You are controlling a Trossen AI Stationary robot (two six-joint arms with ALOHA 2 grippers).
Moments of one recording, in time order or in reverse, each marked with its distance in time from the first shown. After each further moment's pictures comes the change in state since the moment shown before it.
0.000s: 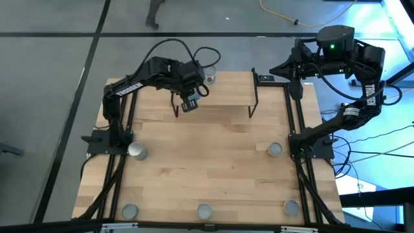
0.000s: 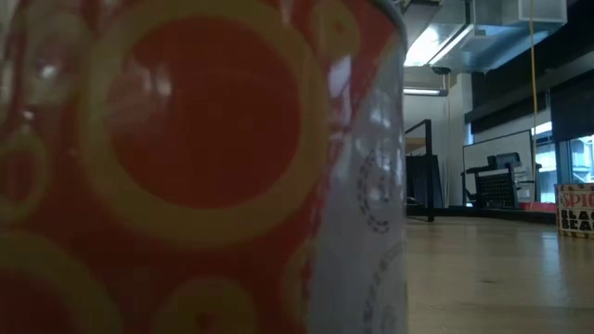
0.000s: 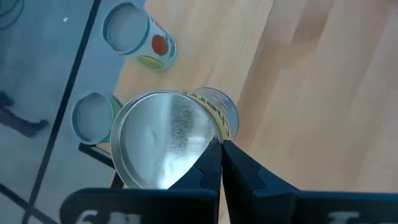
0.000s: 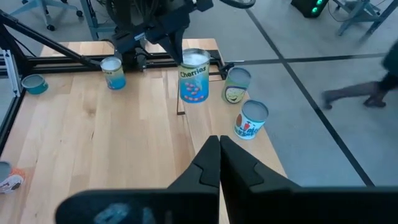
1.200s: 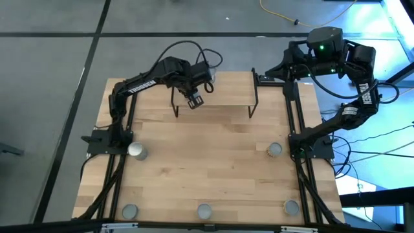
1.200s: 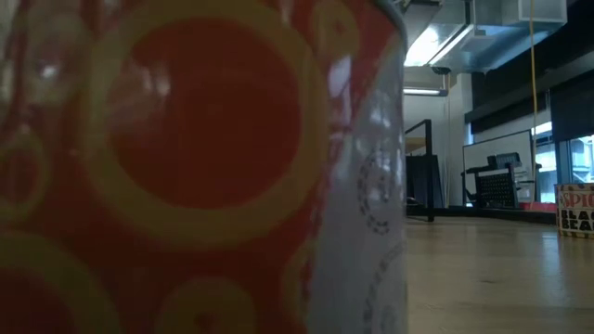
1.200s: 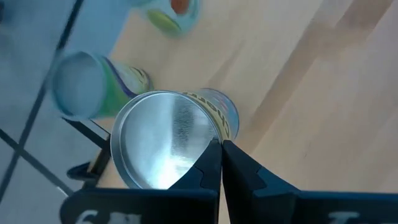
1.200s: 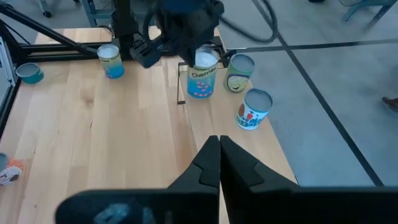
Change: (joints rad) left arm 0.071 0.071 -0.074 0.001 -0.004 -0.147; right arm 0.000 0.013 -0.047 0.004 0.008 -0.001
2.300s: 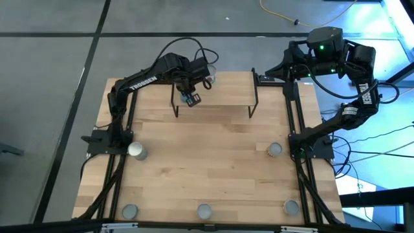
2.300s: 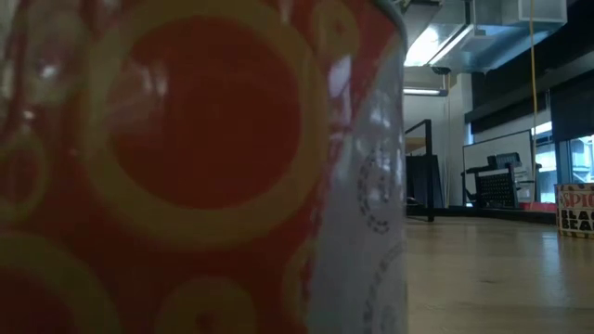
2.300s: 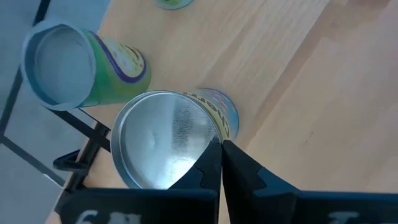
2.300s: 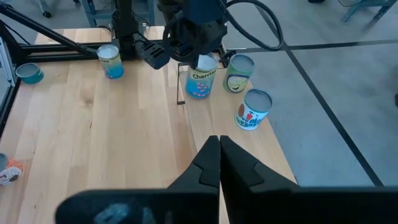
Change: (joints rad) left arm 0.076 -0.003 -0.057 0.000 0.083 0.036; right arm 0.000 0.000 0.000 0.001 0.000 0.000
